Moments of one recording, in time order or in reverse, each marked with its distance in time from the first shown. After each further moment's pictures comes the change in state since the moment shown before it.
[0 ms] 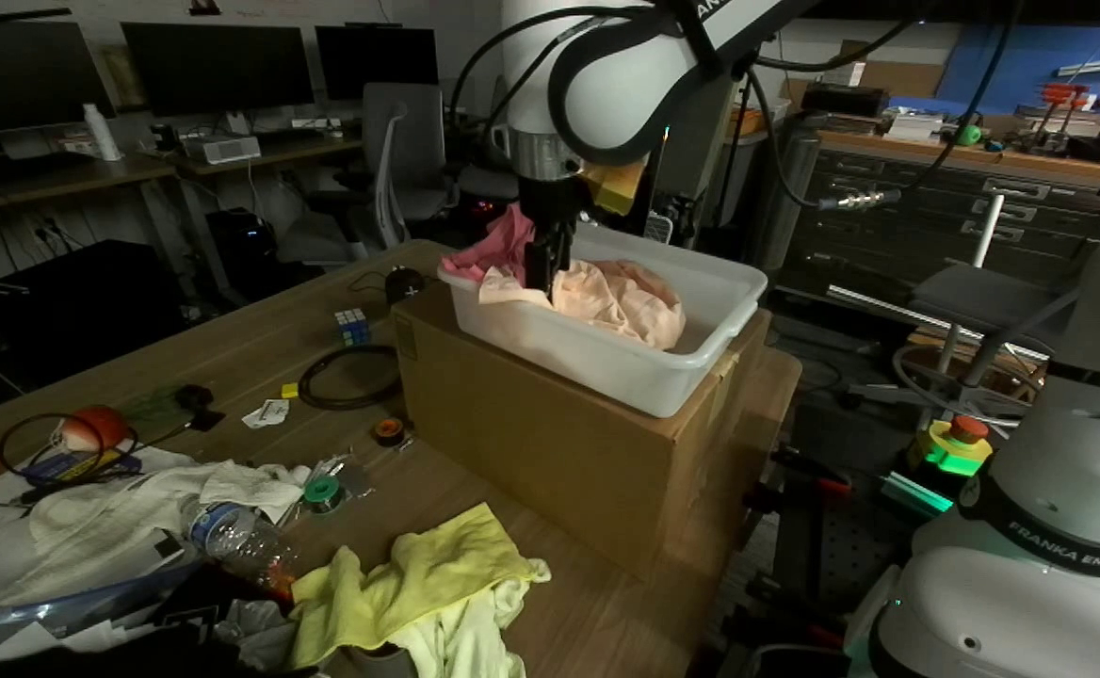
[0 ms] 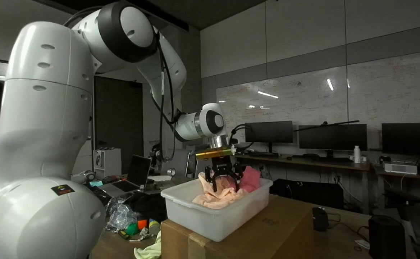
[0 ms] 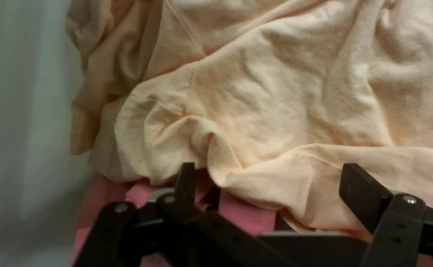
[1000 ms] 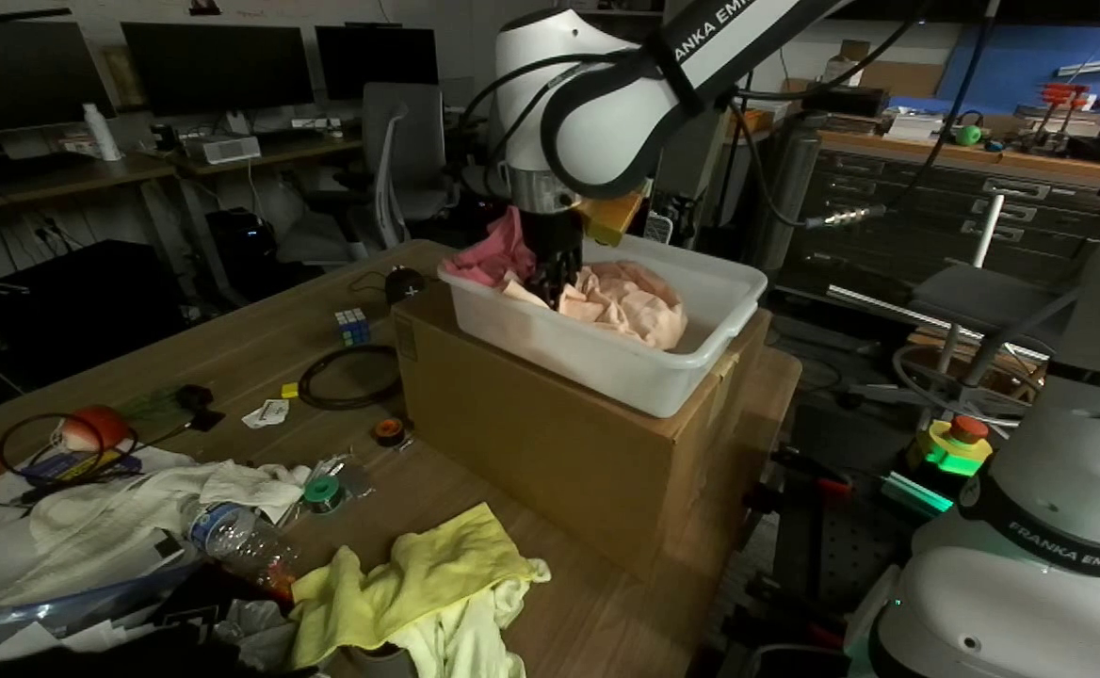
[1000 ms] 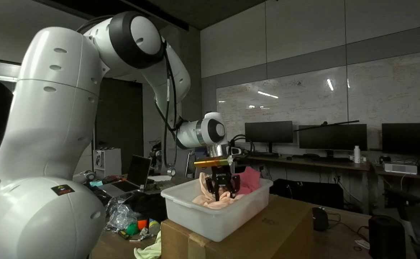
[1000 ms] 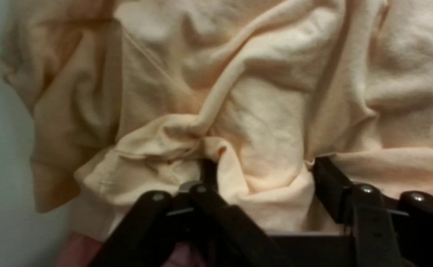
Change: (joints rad) arm 0.000 0.062 -0.001 -0.004 0.010 -0.001 0.106
